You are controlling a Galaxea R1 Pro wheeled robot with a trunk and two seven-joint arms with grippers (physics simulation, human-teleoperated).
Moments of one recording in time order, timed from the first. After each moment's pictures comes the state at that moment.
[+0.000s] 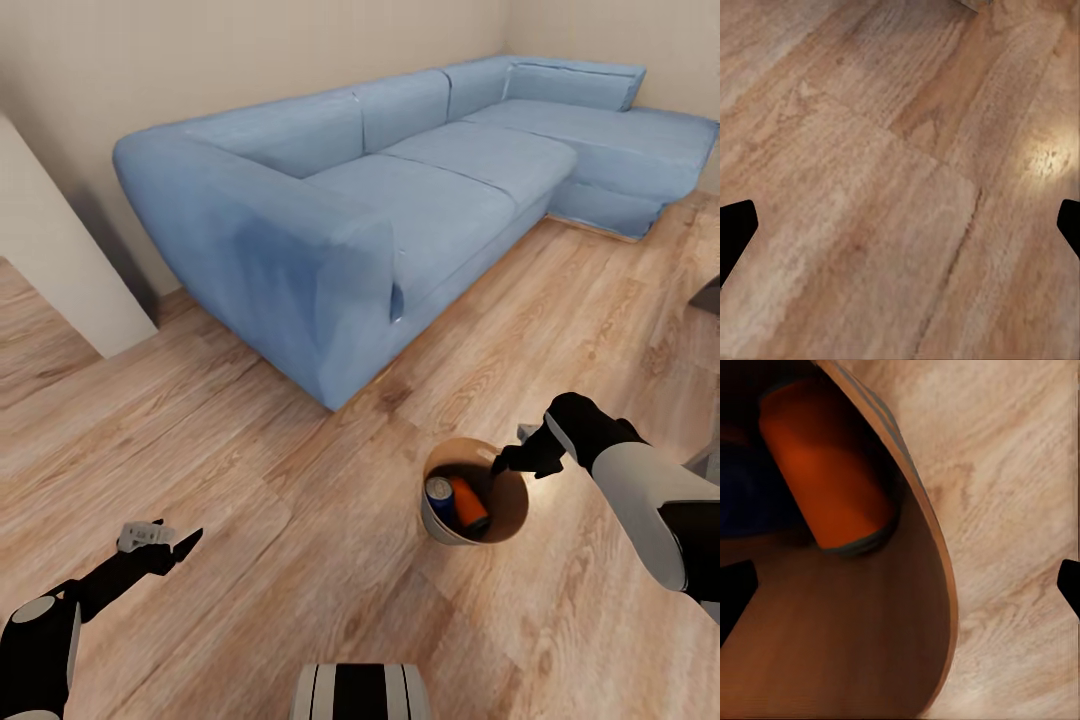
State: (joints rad) left arm -0.45 0.09 0.72 -1.01 -0.39 0.02 -0.91; right arm -1.25 -0.23 0.13 -0.27 0.16 1.05 0.49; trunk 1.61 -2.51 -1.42
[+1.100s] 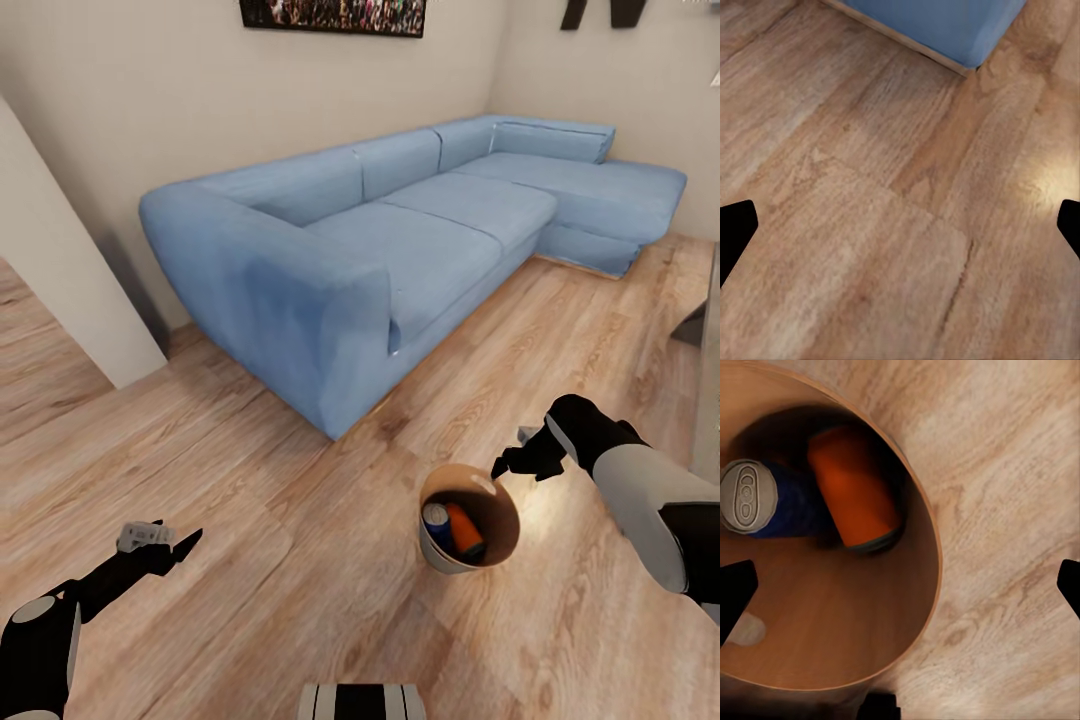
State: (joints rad) left arm -0.45 0.09 0.72 -1.01 -0.39 0.02 -0.91; right arm -1.25 -0.24 0.13 -0.27 0.16 1.05 0.49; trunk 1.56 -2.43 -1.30
